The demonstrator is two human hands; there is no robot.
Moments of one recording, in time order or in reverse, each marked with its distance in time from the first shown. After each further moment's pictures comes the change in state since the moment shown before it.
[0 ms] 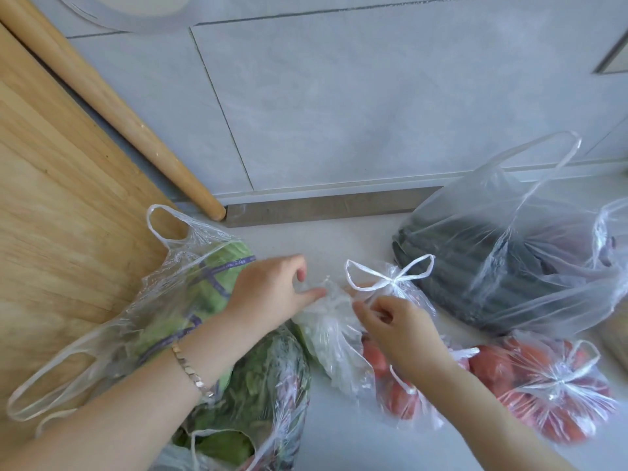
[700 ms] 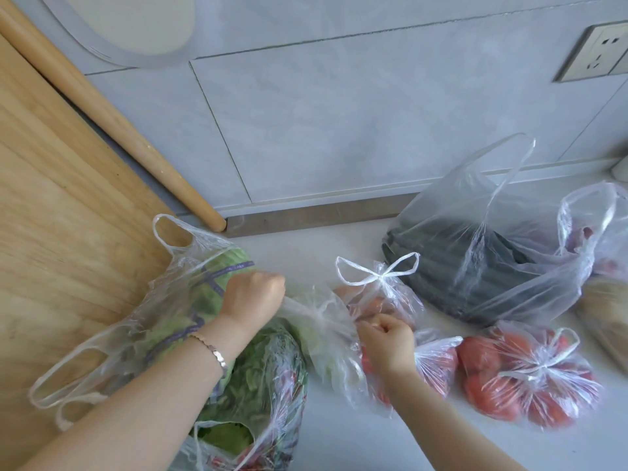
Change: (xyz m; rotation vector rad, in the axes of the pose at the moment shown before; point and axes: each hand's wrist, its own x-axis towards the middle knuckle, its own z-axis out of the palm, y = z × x) left_hand -0.007 -0.019 0.020 0.367 0.079 0.130; right_hand -0.016 0.031 0.031 0.613 0.167 0.306
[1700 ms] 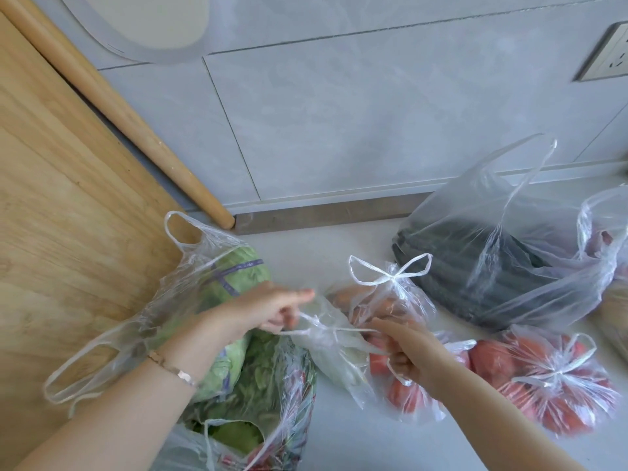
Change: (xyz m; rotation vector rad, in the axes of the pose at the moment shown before) left_hand -0.012 0.003 -0.052 -1.075 -0.765 -0.386; right_hand 0.013 -0.017 -0.027 -0.007 -0.327 0.384
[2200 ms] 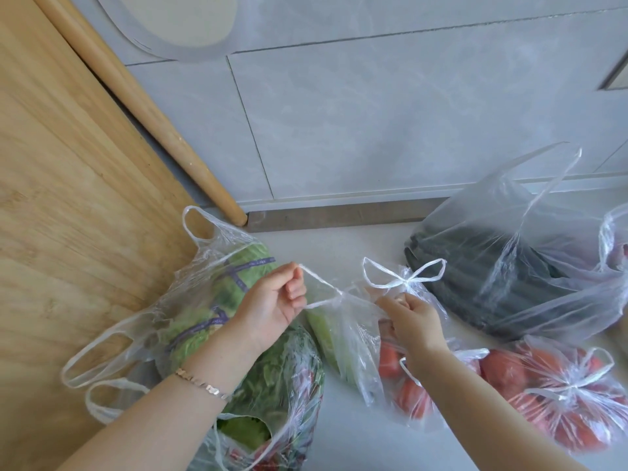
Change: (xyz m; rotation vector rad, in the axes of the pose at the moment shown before) left_hand 0.018 -0.020 0.011 -1.244 0.199 0.281; right_hand 0.001 -0.020 0.029 0.117 0.176 -0.280
